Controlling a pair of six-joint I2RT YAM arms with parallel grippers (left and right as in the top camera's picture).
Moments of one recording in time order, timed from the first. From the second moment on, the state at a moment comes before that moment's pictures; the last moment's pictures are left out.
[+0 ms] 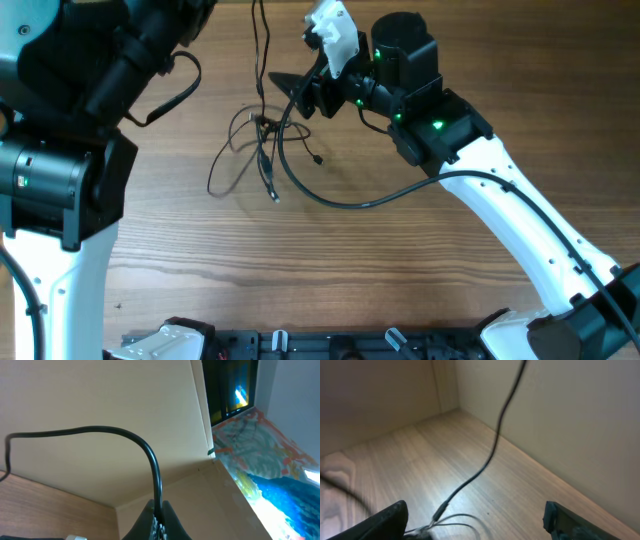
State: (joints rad) left arm -0.25 1.38 1.97 -0.51 0.30 -1.10; right arm 0.57 1.59 1.48 -0.19 -0.36 -0.08
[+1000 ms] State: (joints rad) left arm -0.13 1.38 1.97 -0.53 0.14 -1.01; right arm 0.71 1.64 1.48 -0.12 -0.39 0.02
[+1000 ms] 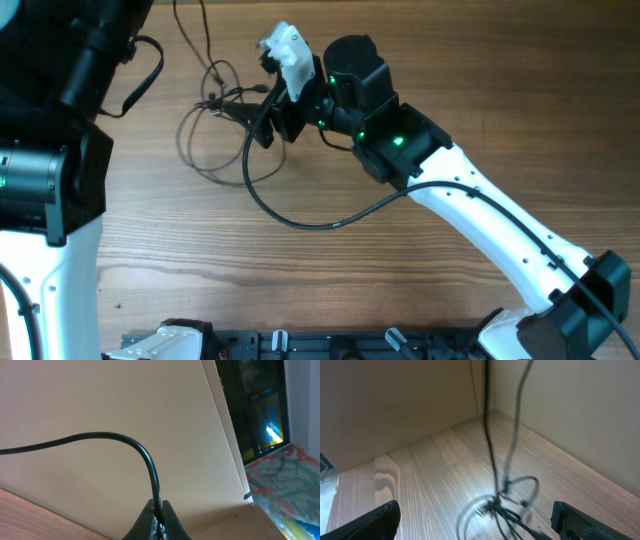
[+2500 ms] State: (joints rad) left arm -0.13 1.69 1.97 -1.33 0.62 -0.30; right arm 0.45 1.31 1.55 -0.14 -0.28 0.28
